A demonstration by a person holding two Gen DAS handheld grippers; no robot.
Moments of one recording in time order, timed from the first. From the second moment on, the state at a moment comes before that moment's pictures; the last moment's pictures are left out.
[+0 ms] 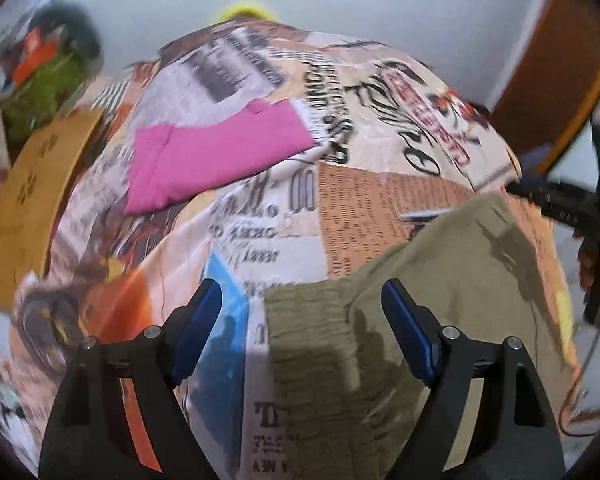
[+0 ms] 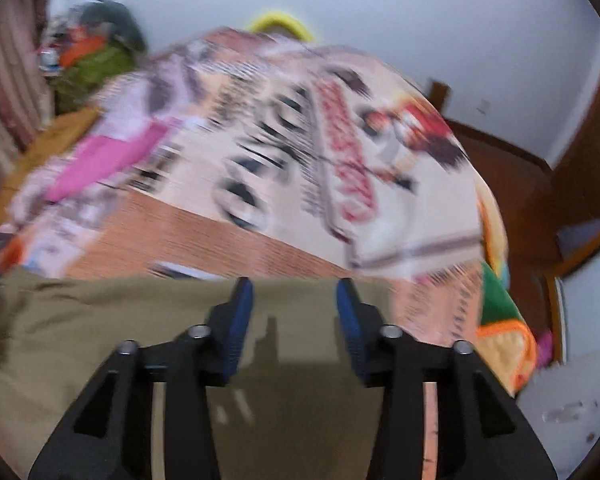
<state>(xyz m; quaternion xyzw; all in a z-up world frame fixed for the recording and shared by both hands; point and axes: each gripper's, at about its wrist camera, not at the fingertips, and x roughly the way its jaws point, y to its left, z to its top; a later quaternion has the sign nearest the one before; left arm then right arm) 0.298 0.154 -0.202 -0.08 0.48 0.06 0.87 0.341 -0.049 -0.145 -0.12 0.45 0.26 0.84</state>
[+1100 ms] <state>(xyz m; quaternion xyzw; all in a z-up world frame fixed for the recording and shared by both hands) 0.294 0.161 -0.226 -0.08 0.51 0.09 0.85 0.313 -0.019 -0.172 -0.12 0.50 0.30 0.80</state>
